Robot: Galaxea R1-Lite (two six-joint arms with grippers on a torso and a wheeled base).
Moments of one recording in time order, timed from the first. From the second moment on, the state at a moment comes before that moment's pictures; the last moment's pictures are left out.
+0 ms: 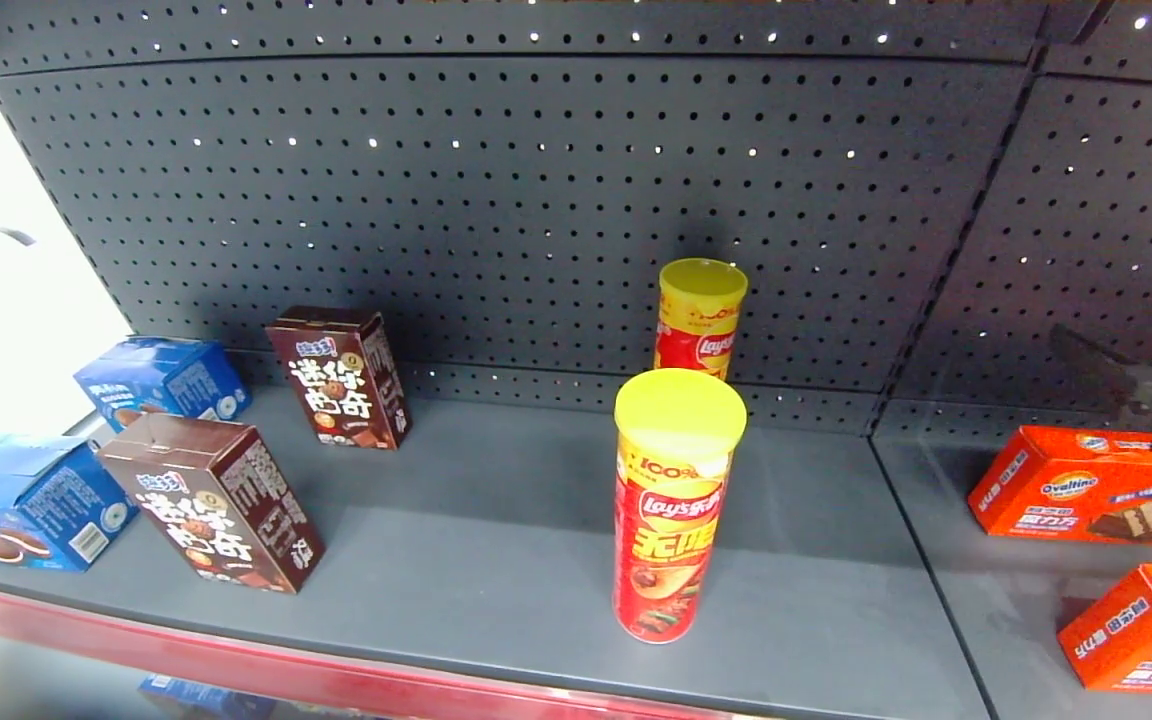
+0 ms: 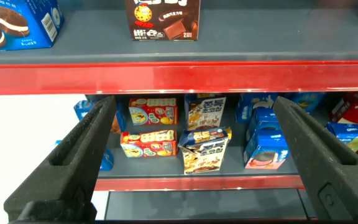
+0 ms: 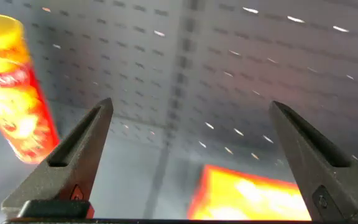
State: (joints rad) left arm -0.16 0.09 0.00 0.00 0.03 -0.02; right arm 0.35 1.08 -0.54 -0.68 -0.31 -0.18
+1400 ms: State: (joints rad) left arm -0.16 0.09 0.00 0.00 0.03 -0.02; right arm 0.00 0.00 0.00 0.00 -0.03 0.01
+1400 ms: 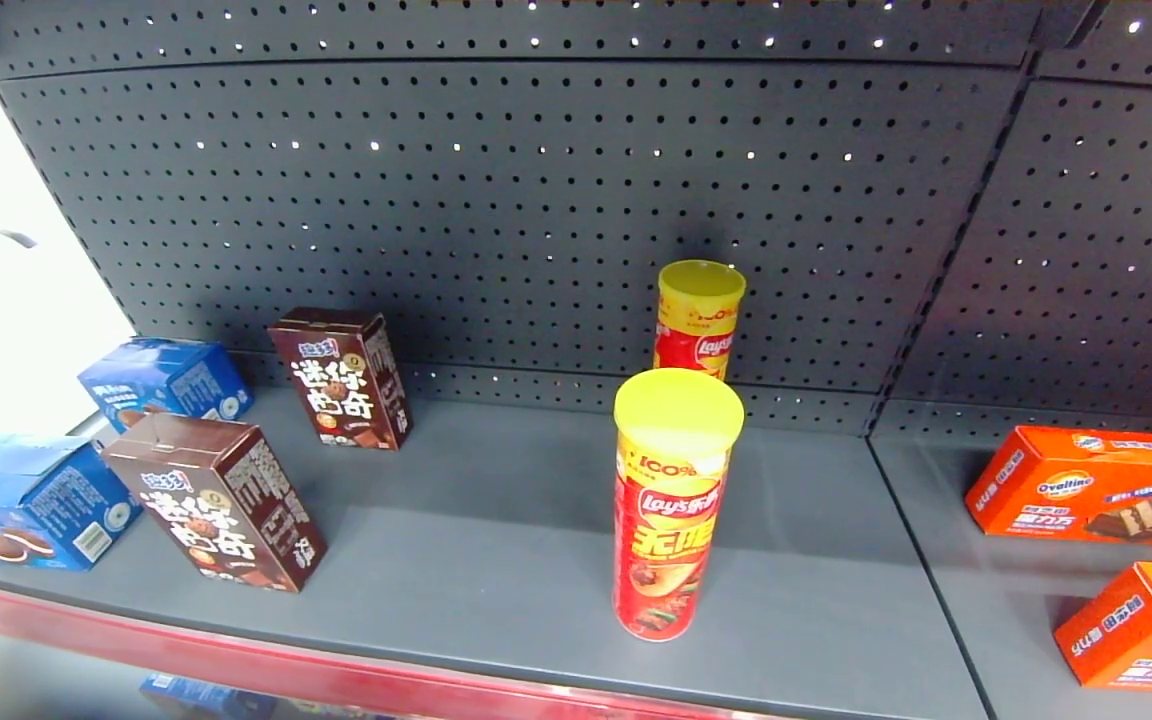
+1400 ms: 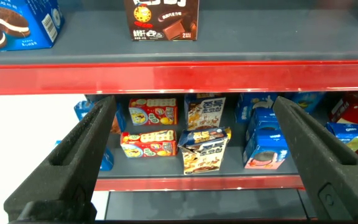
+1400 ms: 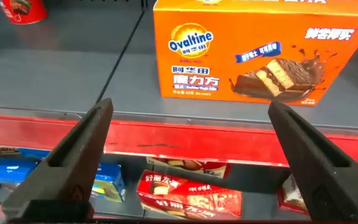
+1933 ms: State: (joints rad) left arm -0.17 0.09 0.00 0.00 0.01 0.01; right arm 0.00 0.00 0.00 0.00 -0.03 0.00
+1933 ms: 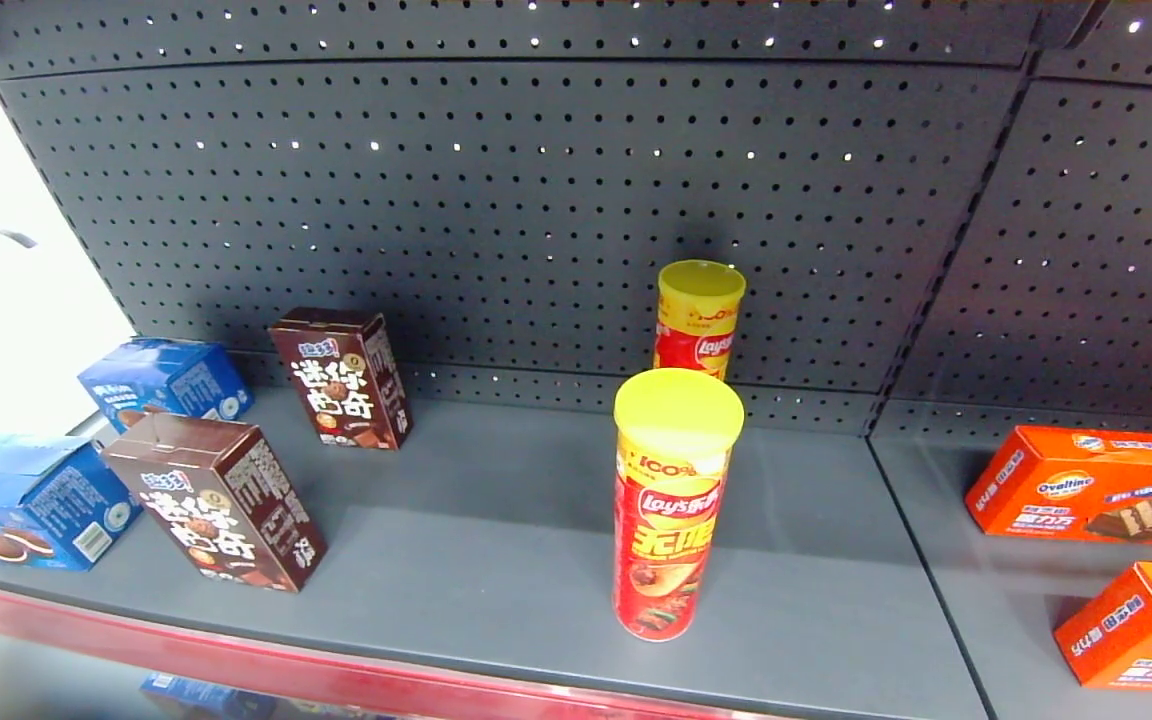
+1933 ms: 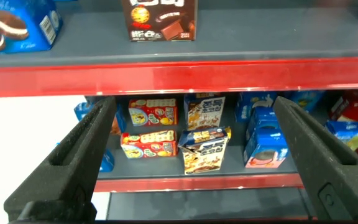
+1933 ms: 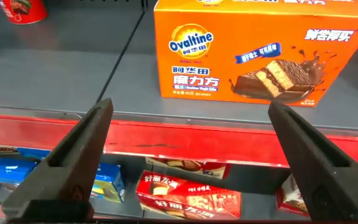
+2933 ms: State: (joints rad) left arm -0.51 0.57 -0.44 -0.01 -0.19 0.29; right arm 0.00 0.00 0.00 0.00 -0.03 0.00
